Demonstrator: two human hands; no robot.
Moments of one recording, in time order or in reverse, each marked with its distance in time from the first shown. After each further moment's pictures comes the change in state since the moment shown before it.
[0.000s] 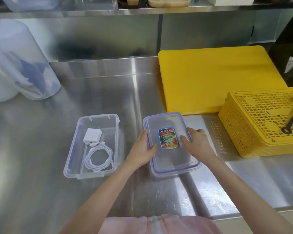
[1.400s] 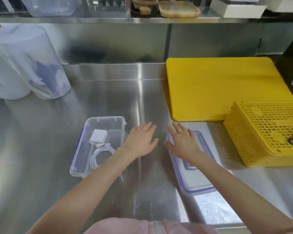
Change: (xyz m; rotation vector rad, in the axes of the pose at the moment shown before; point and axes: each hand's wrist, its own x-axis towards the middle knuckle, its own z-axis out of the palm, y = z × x) left_hand 0.021 0.008 -0.040 0.721 -0.051 0.163; right_hand 0.014 -0.034 0.026 -0.496 -0.130 -0.373
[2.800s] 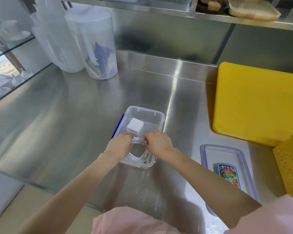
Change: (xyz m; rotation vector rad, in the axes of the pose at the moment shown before) left_hand -0.093 -0.111 0.015 -0.139 -0.003 -0.513; right_hand 0.043 -0.157 0.034 -0.081 -0.233 -0.351
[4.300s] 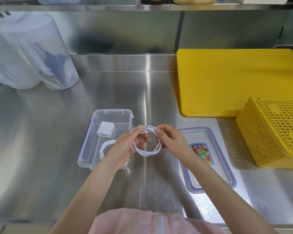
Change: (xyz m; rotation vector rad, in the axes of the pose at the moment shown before) left_hand -0.015 0.101 -0.013 -1.544 -0.293 -0.067; right_hand -0.097 0.076 -0.013 1.272 0.392 0.153
